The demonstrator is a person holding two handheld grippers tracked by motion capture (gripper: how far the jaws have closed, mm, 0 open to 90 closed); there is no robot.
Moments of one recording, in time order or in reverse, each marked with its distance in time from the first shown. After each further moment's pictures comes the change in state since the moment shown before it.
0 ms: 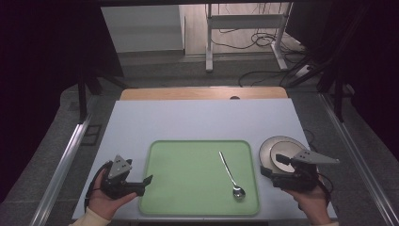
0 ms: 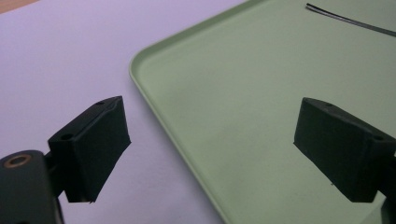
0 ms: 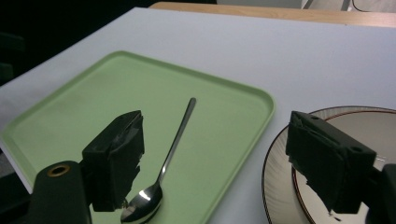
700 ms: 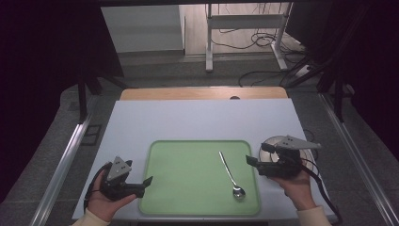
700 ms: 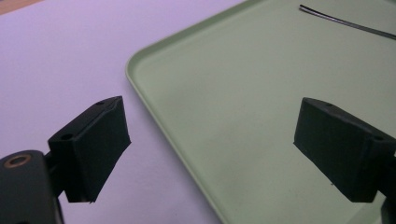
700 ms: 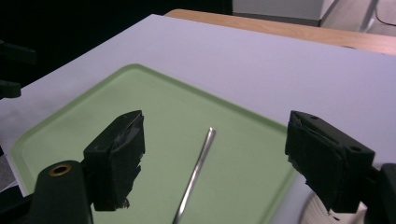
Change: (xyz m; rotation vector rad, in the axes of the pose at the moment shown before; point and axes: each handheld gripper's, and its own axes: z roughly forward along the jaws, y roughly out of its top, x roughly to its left) left arm -0.002 -0.002 -0.004 -0.008 -0.011 0.006; right arm 0.013 0.032 0.028 -0.006 0.046 -0.036
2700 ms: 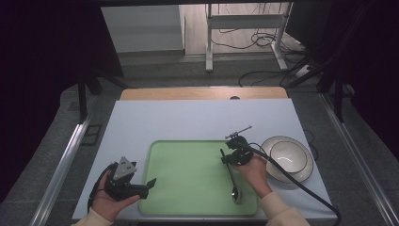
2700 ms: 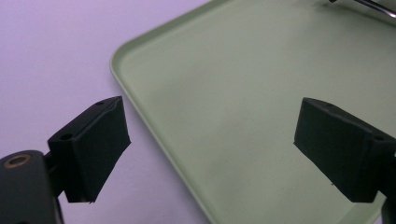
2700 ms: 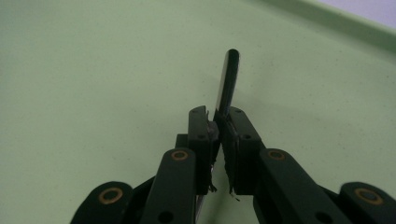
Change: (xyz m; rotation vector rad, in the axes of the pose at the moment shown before) left arm -0.006 0.002 0.008 0.041 -0.023 0.022; right arm 0.011 -0.003 0.152 0.565 -0.044 0.117
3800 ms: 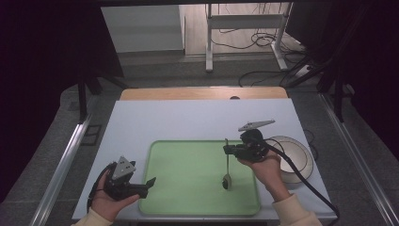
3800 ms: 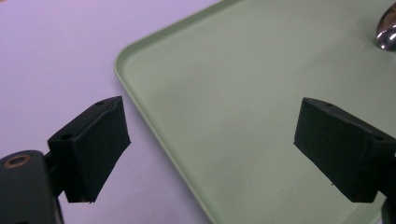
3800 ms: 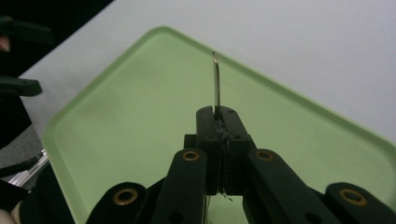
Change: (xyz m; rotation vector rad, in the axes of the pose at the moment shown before) left arm 0.000 0.000 -0.001 -0.010 0.007 -0.013; right arm 0.013 -0.001 -0.083 -0.271 0.158 -0.126
